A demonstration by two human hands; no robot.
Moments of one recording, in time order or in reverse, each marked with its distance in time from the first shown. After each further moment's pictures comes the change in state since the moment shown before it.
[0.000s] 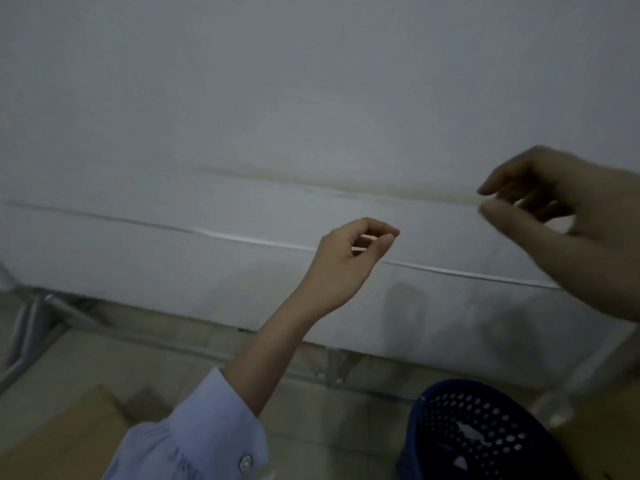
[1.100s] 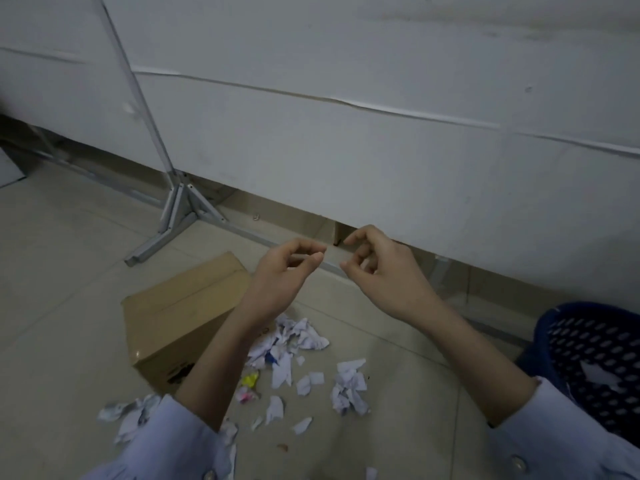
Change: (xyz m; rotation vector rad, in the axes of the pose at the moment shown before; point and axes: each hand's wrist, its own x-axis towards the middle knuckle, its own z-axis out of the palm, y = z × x) left_hand -0.319 -0.146 -0.150 0.181 0.348 -0.374; right_hand -0.186 -0.128 0.342 0.501 -0.407 0.023
